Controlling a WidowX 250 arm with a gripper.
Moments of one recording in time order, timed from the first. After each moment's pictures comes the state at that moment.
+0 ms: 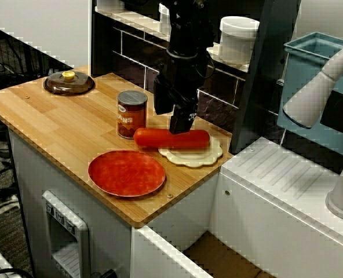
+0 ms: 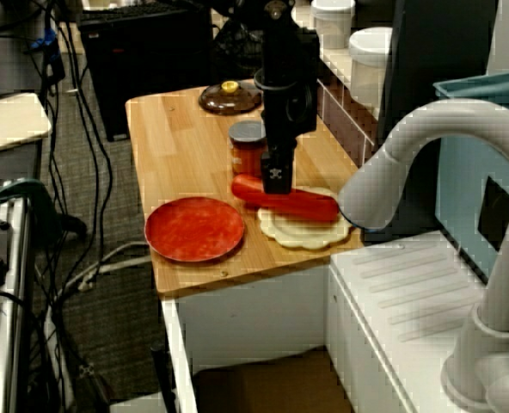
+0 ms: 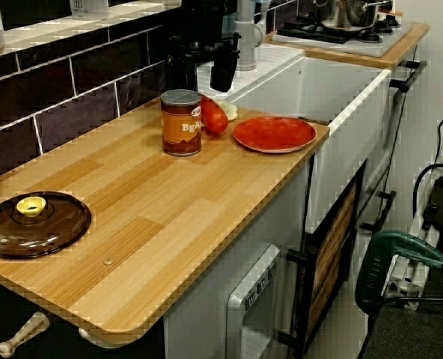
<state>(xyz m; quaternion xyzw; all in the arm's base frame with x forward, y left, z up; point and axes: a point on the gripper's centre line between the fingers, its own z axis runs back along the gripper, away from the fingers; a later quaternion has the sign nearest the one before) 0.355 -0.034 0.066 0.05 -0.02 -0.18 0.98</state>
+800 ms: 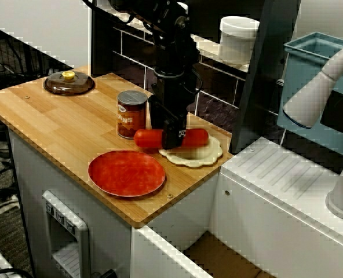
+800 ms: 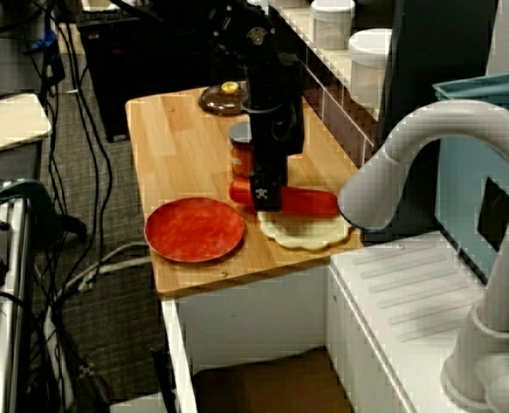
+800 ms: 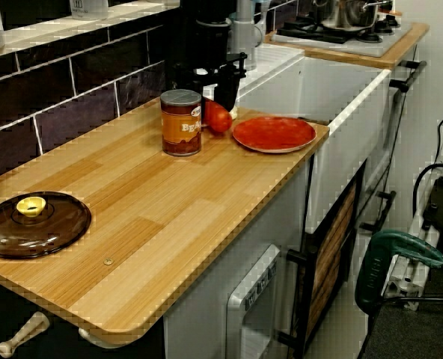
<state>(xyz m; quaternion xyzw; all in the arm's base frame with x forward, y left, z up) 0.346 -0.030 0.042 0.00 -0.04 -0.21 0.98</state>
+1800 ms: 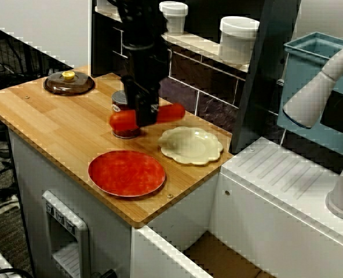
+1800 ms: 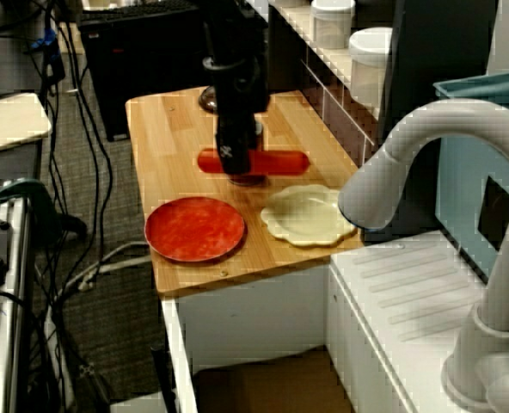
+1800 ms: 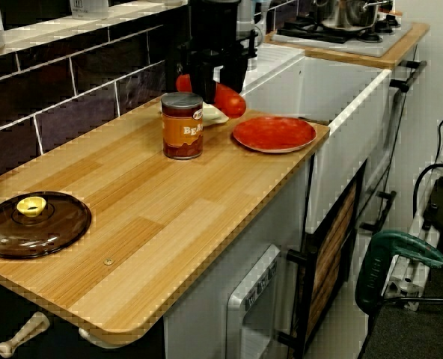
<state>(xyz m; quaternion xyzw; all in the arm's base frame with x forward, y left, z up) 0.318 -0.005 0.079 -0.02 -0.06 -0.21 0.98</state>
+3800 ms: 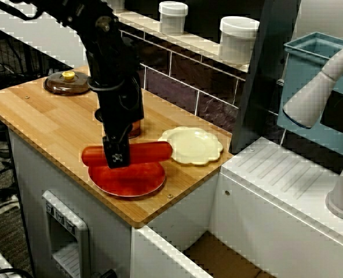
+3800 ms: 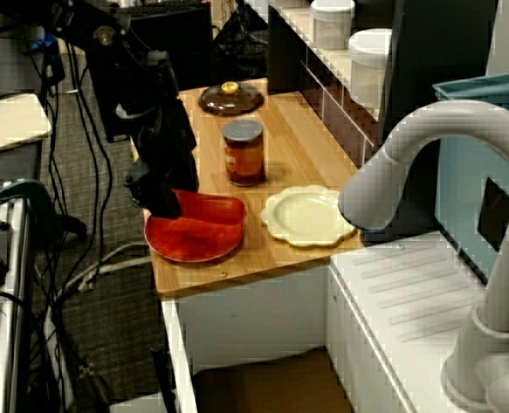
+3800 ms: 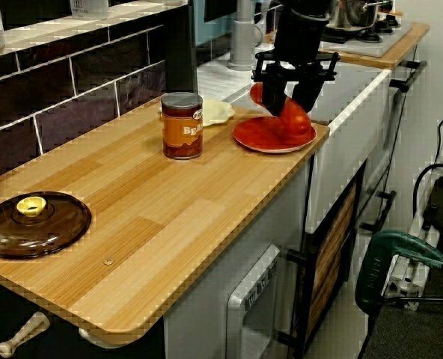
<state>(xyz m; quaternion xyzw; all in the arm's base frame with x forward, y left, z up) 0.248 -0.043 0.061 0.02 -0.09 -0.34 0.94</state>
